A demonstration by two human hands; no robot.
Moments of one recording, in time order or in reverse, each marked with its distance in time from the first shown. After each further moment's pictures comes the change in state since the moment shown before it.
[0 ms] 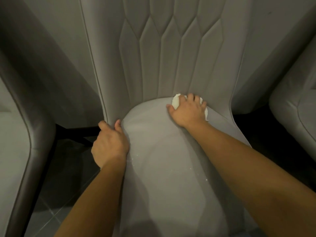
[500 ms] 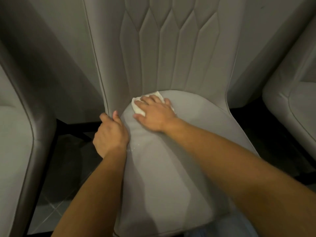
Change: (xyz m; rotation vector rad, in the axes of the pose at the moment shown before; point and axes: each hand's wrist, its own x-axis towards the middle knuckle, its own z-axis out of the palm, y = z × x) left_hand -0.004 0.004 -0.008 -0.064 0.013 0.015; right_hand -0.046 -0.072 -0.009 0.093 -0.129 -0.510
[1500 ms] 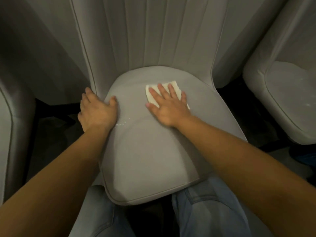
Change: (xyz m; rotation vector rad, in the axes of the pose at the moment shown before) left_hand -0.002 -0.020 -0.017 -0.067 -0.272 0.128; right_hand -0.100 0.024 0.005 0.073 -0.134 0.294
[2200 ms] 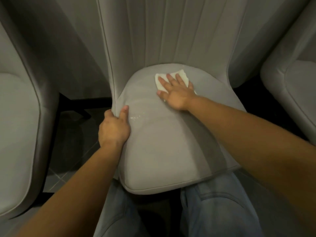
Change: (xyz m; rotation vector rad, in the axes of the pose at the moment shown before) left_hand -0.050 -0.031 -0.003 -0.212 -0.136 -0.249; right_hand 0.043 -0.005 -0.016 -0.051 -0.099 -0.073
